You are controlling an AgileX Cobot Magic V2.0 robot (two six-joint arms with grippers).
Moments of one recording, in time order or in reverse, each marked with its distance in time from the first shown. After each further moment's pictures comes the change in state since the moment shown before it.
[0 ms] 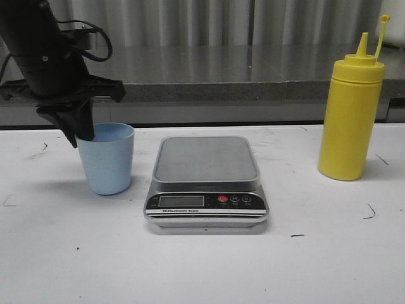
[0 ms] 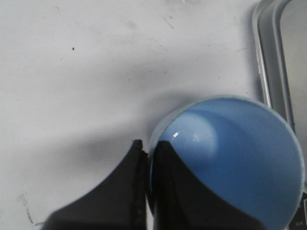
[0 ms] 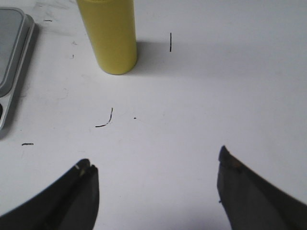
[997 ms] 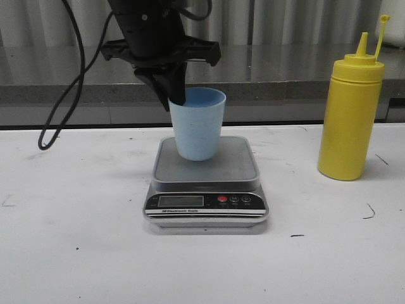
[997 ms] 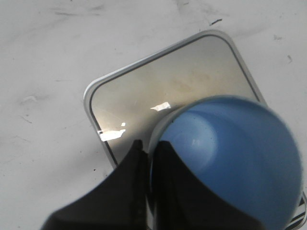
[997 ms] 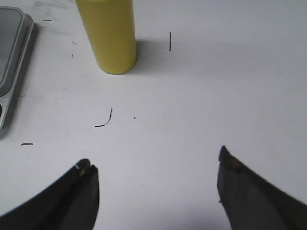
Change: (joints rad) left arm -0.234 0.147 -0.360 0.033 0.108 0.000; right arm 0.000 0.000 0.000 0.000 0.000 0.000
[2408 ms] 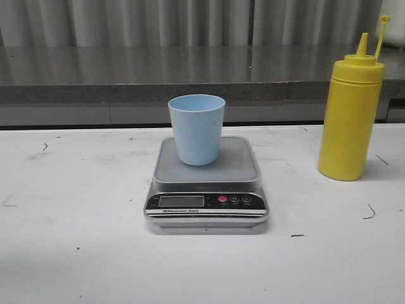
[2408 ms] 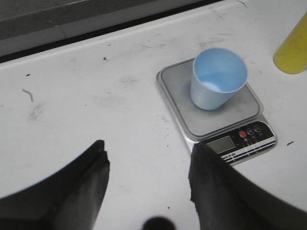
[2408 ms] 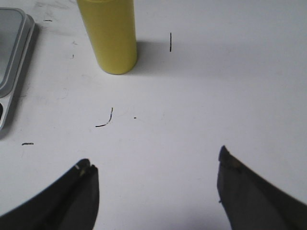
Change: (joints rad) left arm 0.109 -0.956 0.697 0.059 -0.141 -0.003; right arm 0.000 0.000 0.000 0.000 0.000 0.000
